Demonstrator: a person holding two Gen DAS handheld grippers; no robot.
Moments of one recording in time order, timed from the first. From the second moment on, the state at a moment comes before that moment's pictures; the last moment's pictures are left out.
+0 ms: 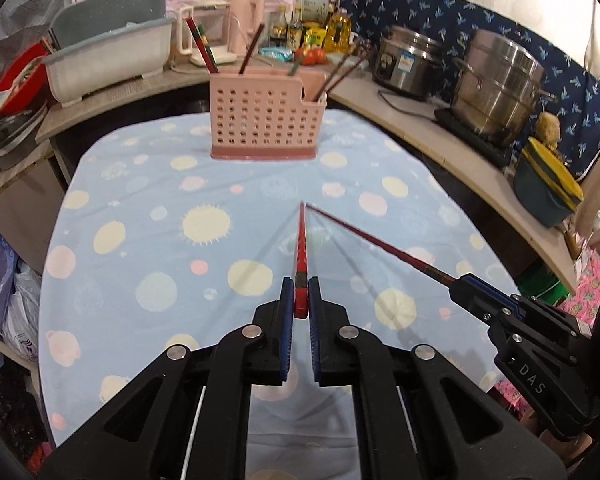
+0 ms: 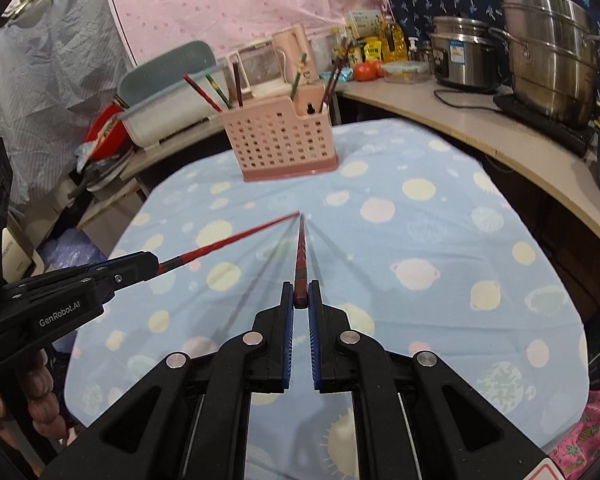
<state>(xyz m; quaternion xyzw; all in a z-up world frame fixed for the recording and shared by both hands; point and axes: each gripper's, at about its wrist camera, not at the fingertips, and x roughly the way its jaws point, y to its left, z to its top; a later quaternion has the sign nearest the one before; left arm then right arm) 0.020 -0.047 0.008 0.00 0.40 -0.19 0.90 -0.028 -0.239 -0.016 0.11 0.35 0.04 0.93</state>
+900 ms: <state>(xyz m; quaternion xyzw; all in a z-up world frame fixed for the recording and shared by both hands) 0.050 -0.036 0.112 0.00 0.30 -0.18 0.94 0.007 -0.251 0.080 0.12 0.25 0.06 0.96</state>
